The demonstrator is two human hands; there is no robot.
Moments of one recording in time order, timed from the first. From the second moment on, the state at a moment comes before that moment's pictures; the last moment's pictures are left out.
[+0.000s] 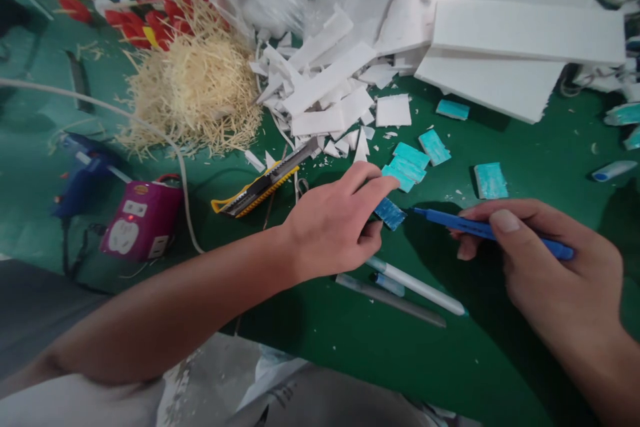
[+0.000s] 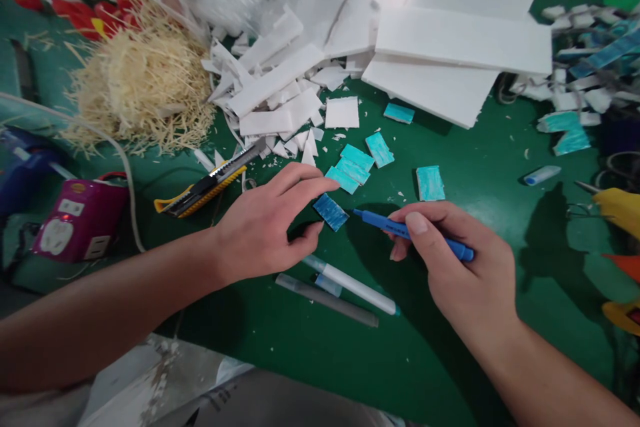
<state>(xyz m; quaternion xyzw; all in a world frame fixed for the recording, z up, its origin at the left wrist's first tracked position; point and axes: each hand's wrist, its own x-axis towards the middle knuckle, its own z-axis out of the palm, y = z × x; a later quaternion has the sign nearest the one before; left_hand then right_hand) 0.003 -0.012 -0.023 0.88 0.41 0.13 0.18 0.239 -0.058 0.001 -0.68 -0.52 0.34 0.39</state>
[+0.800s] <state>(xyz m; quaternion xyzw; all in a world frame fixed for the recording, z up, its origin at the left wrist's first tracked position) 0.003 -0.013 -0.012 0.89 0.41 0.07 0.19 0.242 -0.060 0.003 -0.67 -0.53 0.35 0.38</state>
